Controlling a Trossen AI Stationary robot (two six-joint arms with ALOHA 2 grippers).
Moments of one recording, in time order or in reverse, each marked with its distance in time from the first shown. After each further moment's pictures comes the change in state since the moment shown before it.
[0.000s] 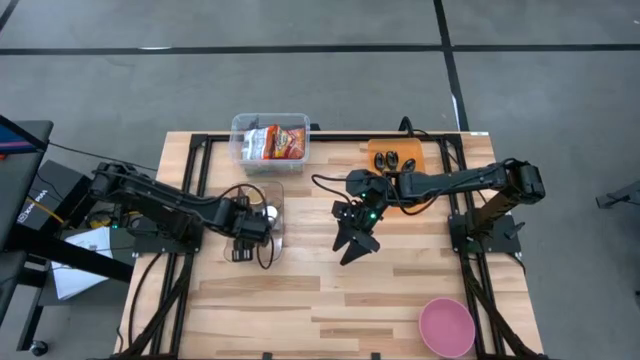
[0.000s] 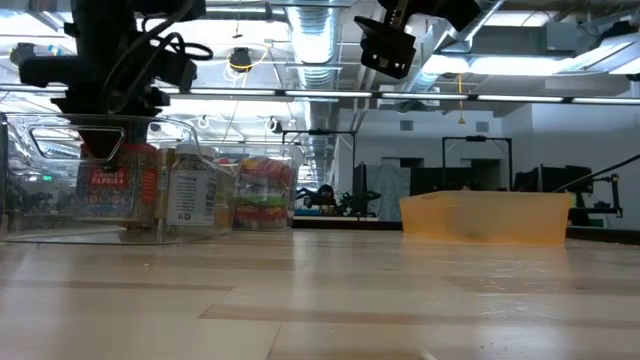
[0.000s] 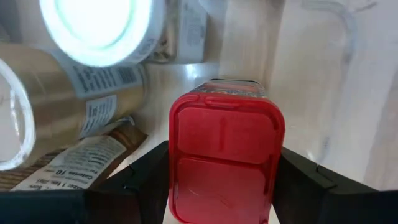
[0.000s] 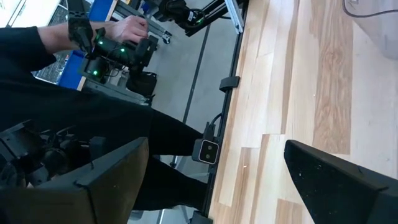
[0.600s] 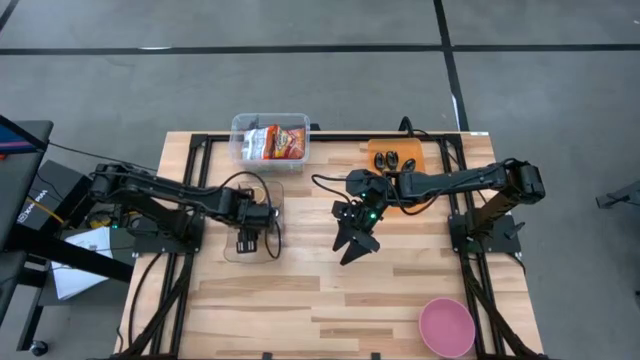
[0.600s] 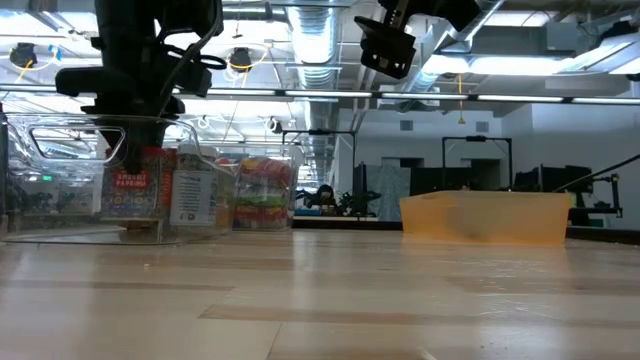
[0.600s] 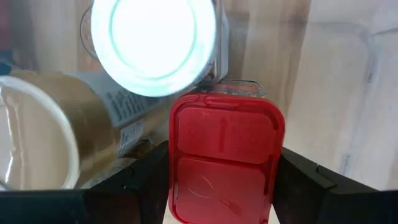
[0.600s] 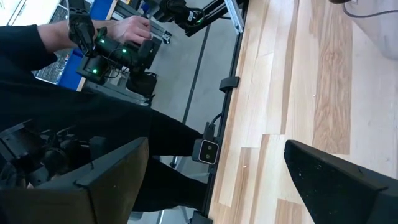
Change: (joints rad) left arm 0.119 0.000 -0.002 0.053 0.025 0.135; right arm 0.000 0.000 0.000 0.000 0.000 0.000
